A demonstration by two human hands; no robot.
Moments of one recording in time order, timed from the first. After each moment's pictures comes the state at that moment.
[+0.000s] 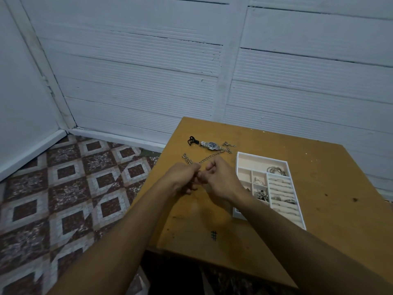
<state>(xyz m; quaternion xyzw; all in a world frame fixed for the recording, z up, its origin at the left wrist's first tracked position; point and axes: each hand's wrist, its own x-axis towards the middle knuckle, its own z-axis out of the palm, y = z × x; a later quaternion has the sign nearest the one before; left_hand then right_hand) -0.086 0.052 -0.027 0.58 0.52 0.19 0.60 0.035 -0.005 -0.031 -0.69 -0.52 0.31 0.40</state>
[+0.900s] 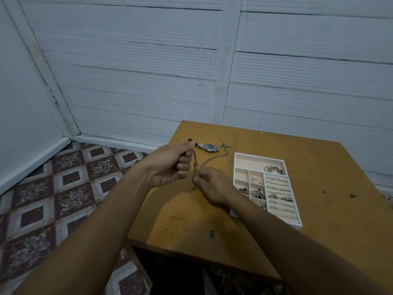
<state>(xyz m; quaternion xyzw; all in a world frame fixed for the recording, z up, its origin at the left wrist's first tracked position) -0.113 0.040 0.042 0.52 0.36 0.22 0.75 0.039 -0.007 -0.040 -0.68 -0.64 0.23 0.26</state>
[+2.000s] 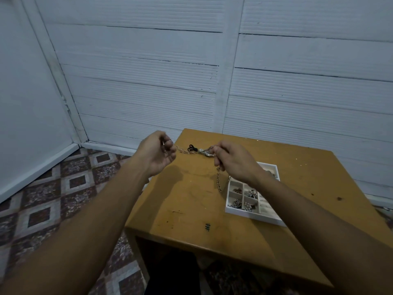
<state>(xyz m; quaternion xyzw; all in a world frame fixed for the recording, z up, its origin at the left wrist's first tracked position) -0.131 0.043 0.059 0.36 0.40 0.43 0.73 0.059 -0.053 0.060 -0.64 -0.61 0.25 0.40</state>
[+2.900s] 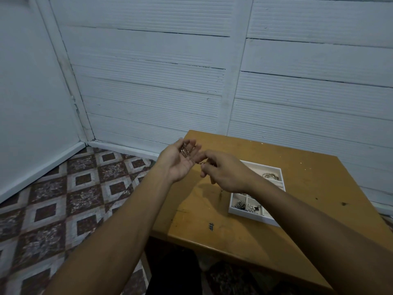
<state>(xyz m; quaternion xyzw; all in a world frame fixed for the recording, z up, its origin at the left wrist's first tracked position) -0.103 0.028 0.042 0.21 0.28 0.44 0.83 0.026 -0.071 0.069 -0.60 -0.72 0.22 0.26</state>
